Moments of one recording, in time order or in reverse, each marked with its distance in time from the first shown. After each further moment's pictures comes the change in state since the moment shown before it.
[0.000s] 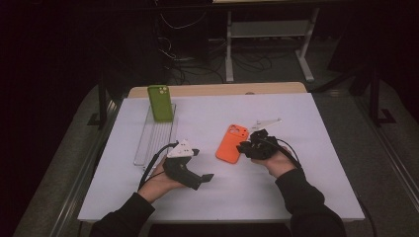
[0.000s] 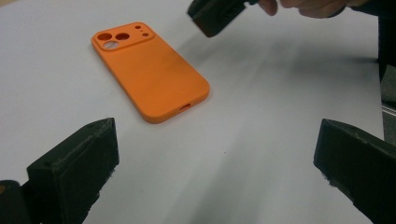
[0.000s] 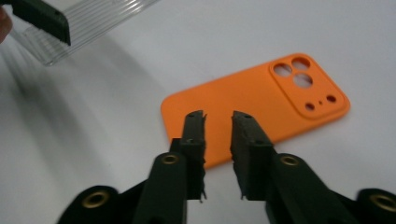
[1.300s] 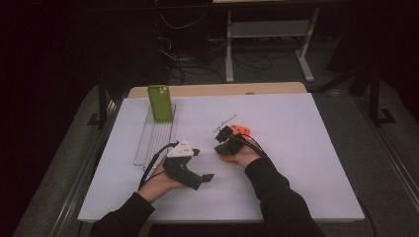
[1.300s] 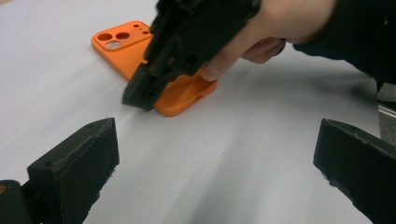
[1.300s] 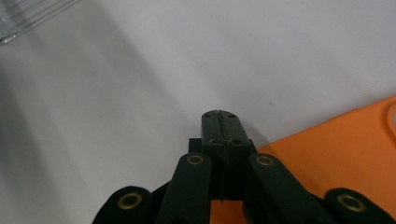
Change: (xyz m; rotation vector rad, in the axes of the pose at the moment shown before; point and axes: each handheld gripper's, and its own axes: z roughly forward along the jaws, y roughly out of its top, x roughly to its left) left arm -0.001 0.000 0.000 -0.003 -0.006 -0.005; right arm 0.024 0.027 0.082 0.203 0.031 -0.092
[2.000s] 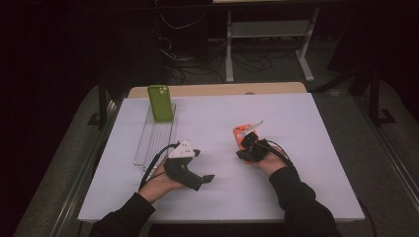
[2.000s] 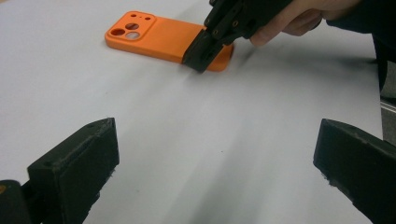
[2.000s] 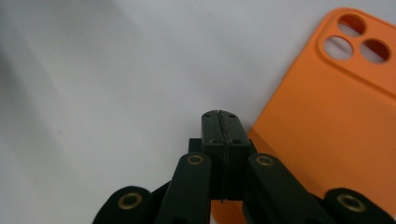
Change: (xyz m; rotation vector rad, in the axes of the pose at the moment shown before) left arm -0.002 0.000 0.001 0.020 0.002 0.015; right arm -0.025 -0.051 -0.039 -0.001 -0.048 0.034
